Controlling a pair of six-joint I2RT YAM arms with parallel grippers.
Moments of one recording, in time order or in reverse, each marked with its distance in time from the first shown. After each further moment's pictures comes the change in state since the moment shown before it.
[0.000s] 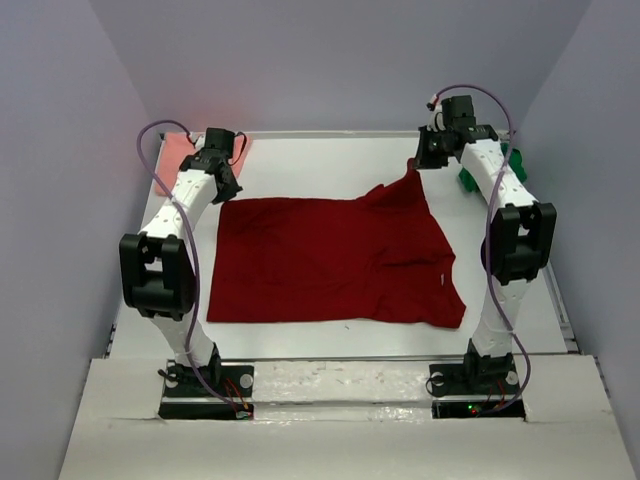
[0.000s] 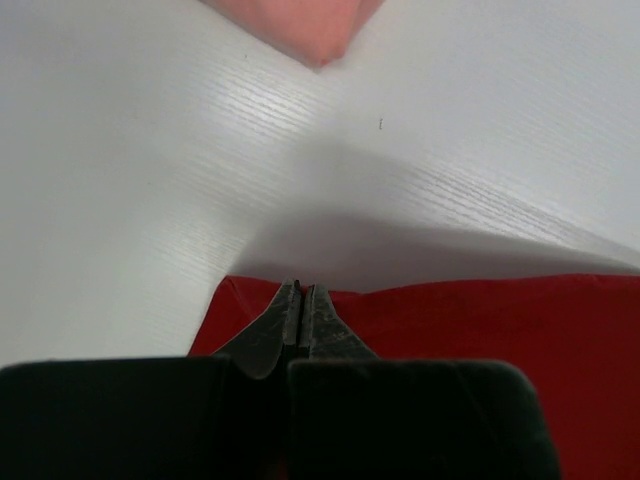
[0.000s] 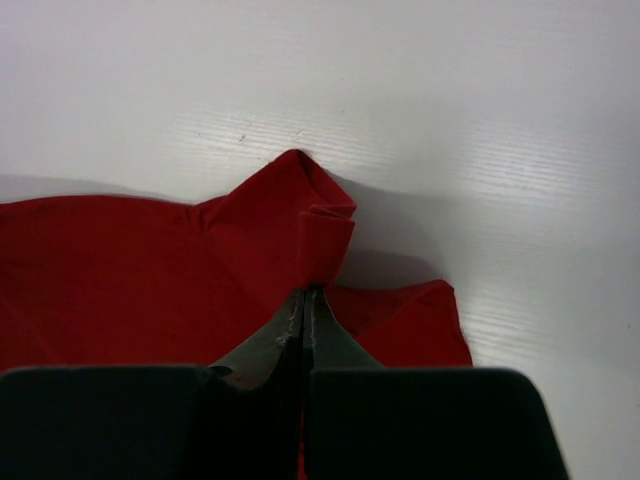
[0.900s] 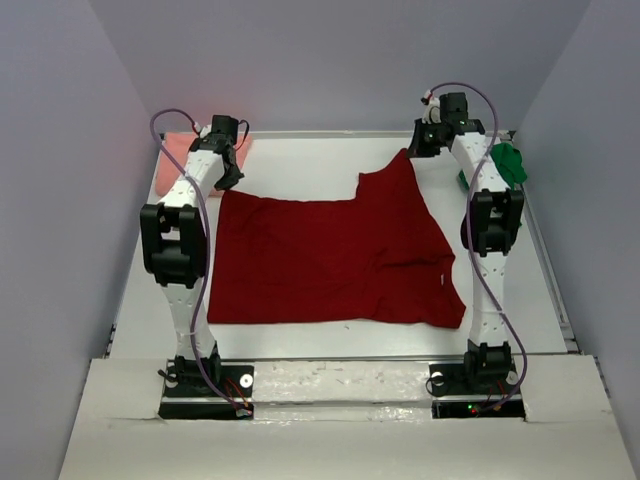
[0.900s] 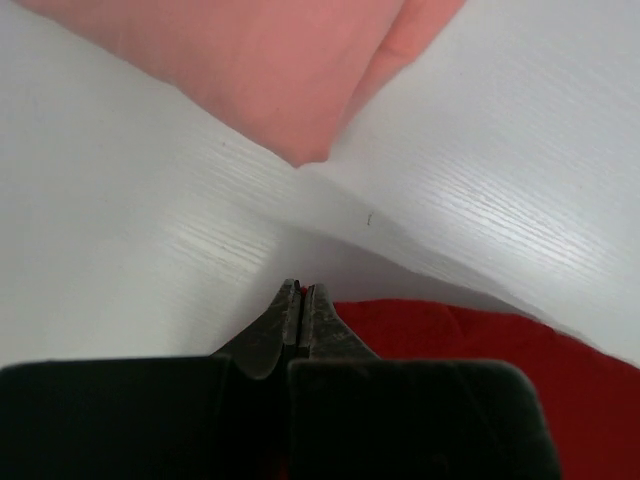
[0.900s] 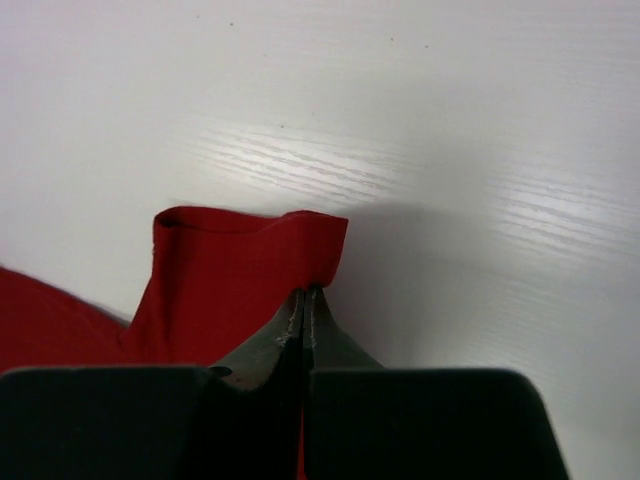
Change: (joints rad) left arm 0.035 0.286 0.261 -0.034 -0.019 -0.006; right arm -0.057 0.484 0.522 -0.024 -0.140 -0.077
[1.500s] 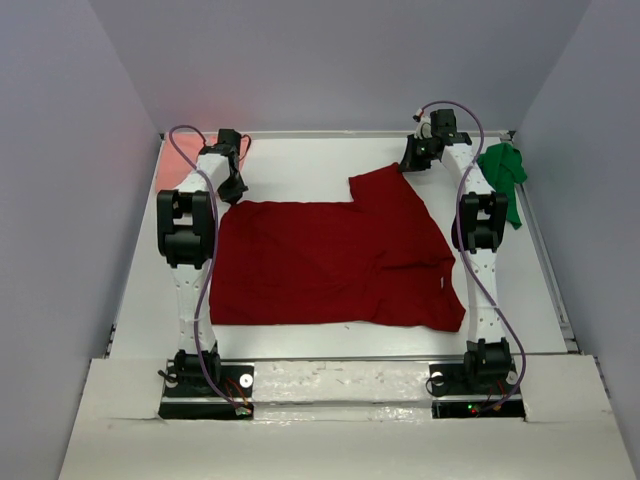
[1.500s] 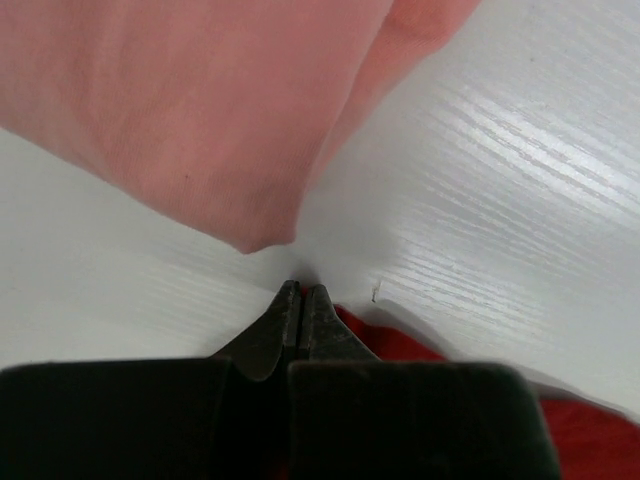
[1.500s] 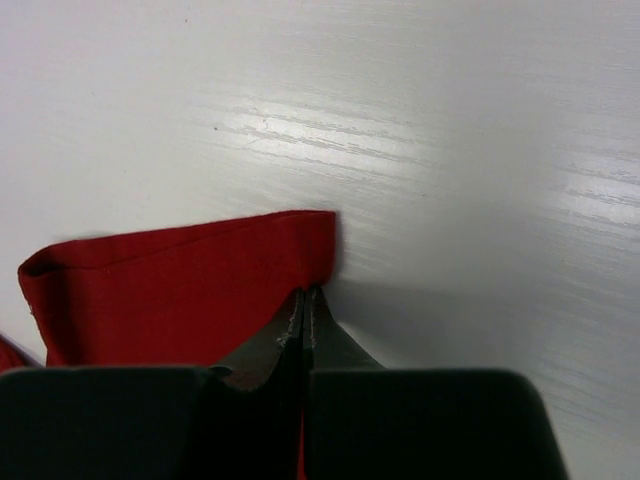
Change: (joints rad) left arm 0.028 0.238 0.100 0.007 0.099 0.059; right arm 0.000 0.192 0.121 -0.001 -0.058 0.026
